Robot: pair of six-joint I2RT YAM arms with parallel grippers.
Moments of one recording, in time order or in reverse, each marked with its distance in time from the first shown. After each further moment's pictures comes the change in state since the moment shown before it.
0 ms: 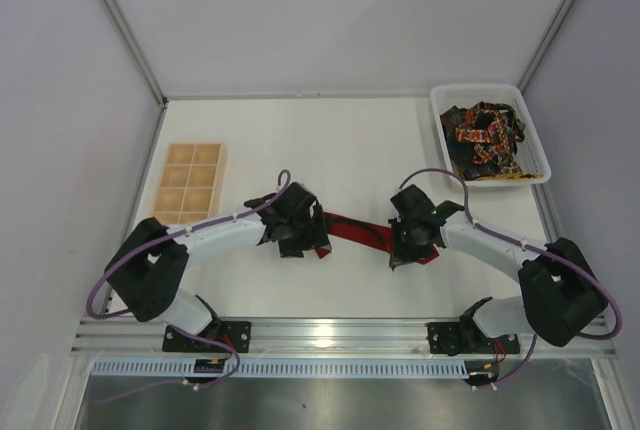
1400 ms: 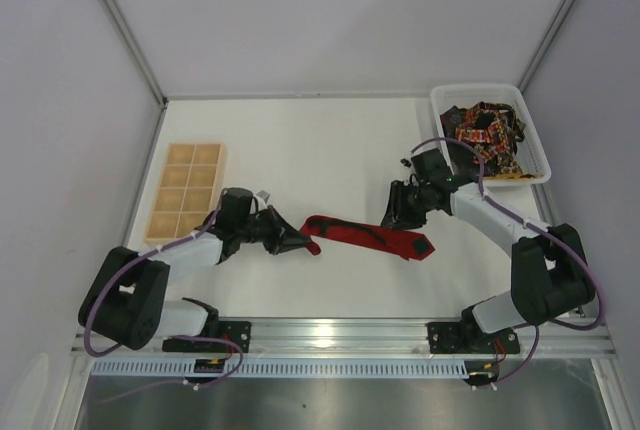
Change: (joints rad) left arm 0.343 -0.173 -0.345 0.492 0.608 -0.283; right arm -0.275 0.109 0.219 0.013 -0.213 -0.163
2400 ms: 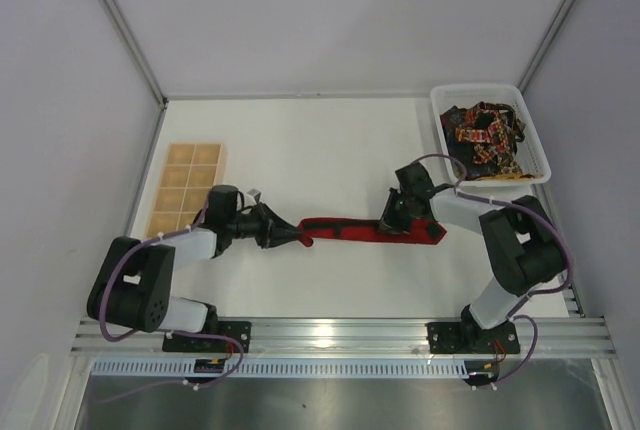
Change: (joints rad) left arm 0.196 0.075 -0.073 0.173 0.235 -0.078; right arm 0.095 0.224 -0.084 0.351 0.092 0.336
